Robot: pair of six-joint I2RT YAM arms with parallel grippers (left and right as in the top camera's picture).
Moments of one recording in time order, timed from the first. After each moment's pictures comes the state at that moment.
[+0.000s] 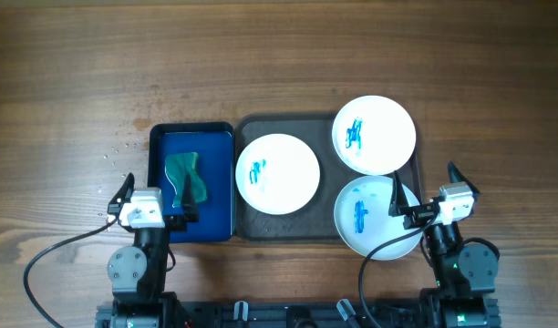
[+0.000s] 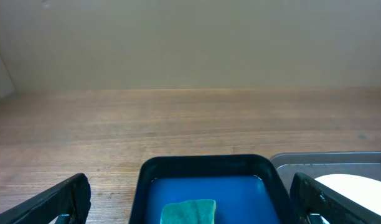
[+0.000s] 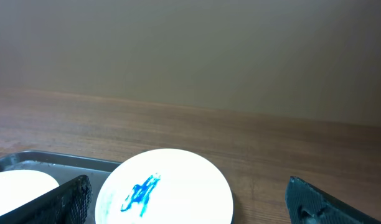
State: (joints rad) left arm 0.00 0.01 0.01 -0.07 0.00 0.00; right arm 0.04 0.02 0.01 0.00 -0.11 -0.06
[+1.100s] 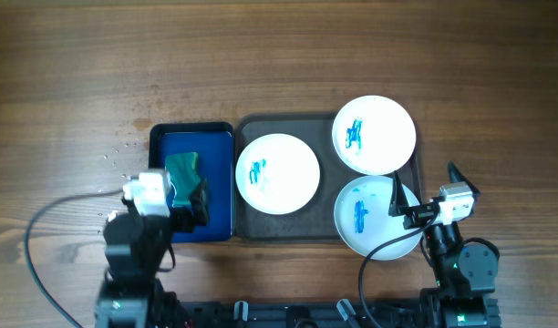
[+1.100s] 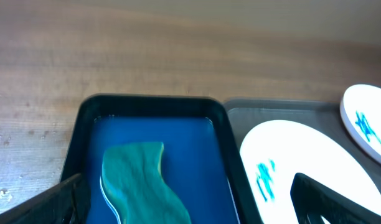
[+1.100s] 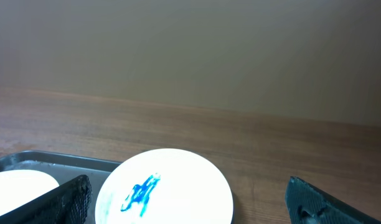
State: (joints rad) left arm 0.00 0.41 0.26 -0.29 0.18 -0.12; right arm 0.04 0.02 0.01 0.00 -0.11 -0.06
